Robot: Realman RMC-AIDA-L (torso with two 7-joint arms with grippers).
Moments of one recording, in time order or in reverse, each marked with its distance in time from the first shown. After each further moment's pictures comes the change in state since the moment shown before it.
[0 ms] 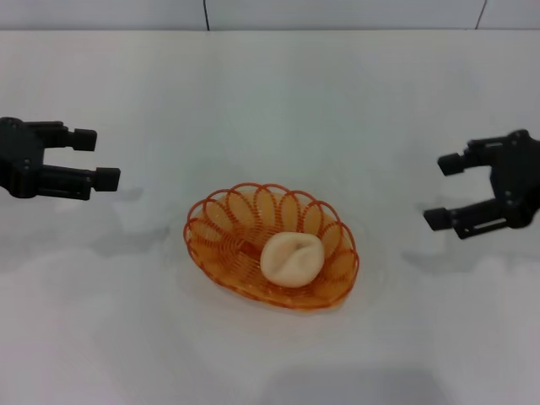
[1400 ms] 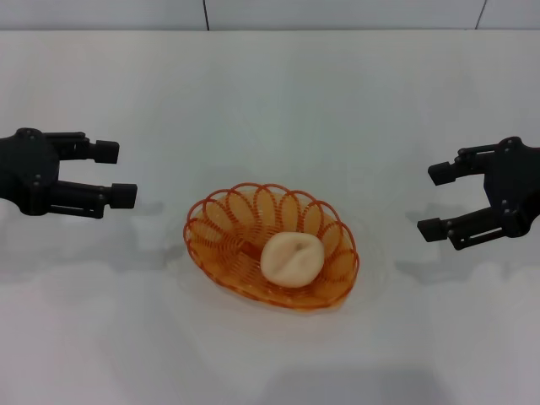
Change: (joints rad) left arm 0.003 -0.020 0.004 -0.005 -0.040 0.075 0.018; right arm 0.021 0.004 0.010 0.018 0.015 -0.051 -0.006
